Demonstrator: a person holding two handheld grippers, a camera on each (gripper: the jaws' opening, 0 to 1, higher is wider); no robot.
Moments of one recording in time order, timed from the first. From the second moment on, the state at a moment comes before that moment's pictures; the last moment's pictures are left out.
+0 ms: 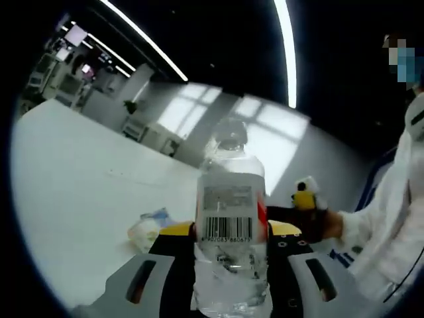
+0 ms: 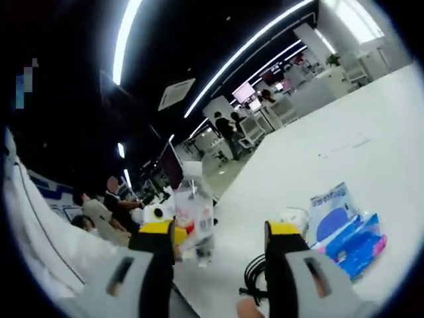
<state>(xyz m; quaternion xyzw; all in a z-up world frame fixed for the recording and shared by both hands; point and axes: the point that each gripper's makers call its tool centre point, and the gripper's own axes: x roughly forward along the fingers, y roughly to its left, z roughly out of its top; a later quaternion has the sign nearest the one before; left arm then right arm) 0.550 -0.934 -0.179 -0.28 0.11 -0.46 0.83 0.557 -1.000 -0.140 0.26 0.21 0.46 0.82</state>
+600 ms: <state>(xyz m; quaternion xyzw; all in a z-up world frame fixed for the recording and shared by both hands) 0.511 -0.962 -0.165 -0.27 0.10 -0.53 0.80 0.550 -0.950 -0.111 0.23 0.19 0.55 0.78</state>
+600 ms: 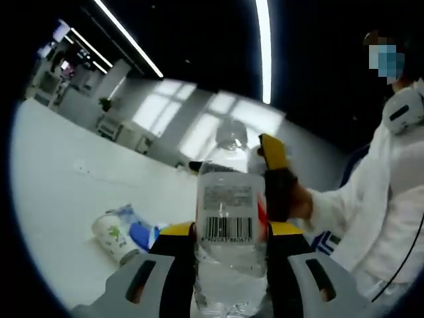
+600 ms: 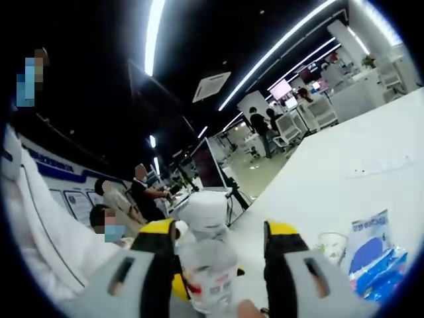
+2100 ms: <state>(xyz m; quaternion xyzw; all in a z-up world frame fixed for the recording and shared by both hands) 0.515 -0.907 -0.195 -0.09 0.15 -0.30 0.94 0.539 -0.929 -0.113 0.14 0.13 0.57 0.80</state>
